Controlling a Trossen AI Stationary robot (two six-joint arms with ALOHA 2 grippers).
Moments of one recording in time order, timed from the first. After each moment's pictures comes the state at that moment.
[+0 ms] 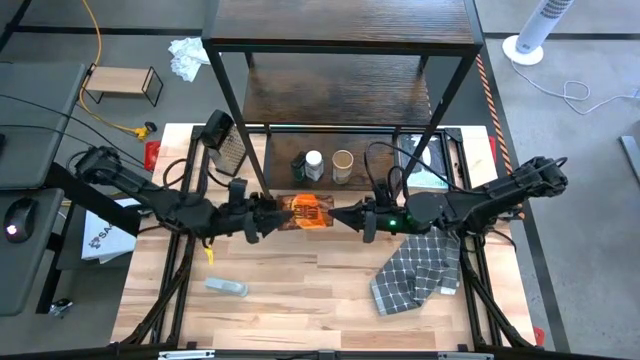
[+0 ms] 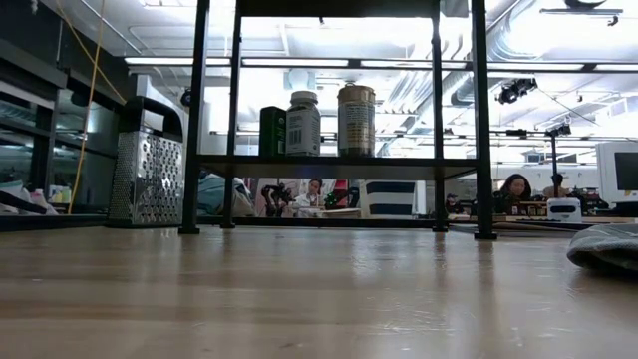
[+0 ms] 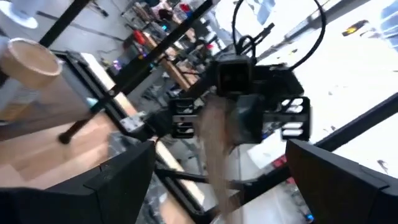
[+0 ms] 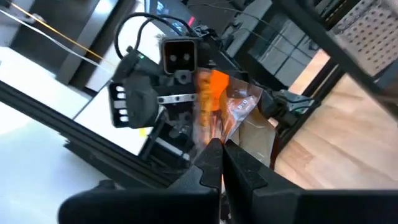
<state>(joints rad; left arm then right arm) -0.47 1.12 0.91 0.25 -0.71 -0.86 0.33 1.38 1.10 0.26 0.43 0.95</state>
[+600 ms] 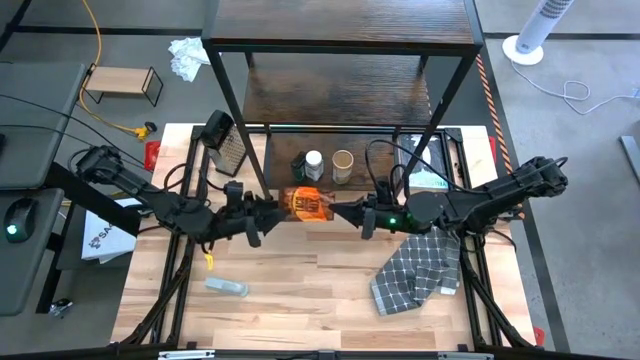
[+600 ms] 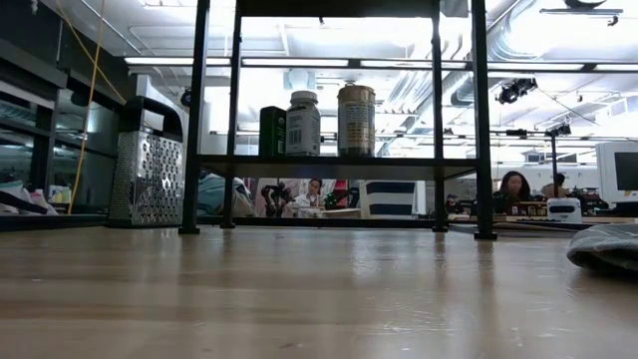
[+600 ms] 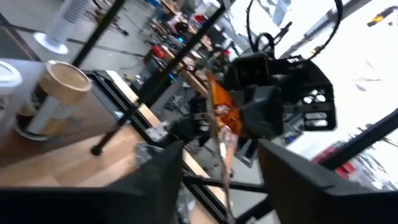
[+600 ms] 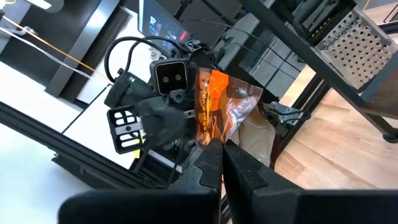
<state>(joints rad) -0.50 1.13 0.91 0.22 -0.83 -0.78 0.33 1.37 1.12 0.24 0.50 0.94</state>
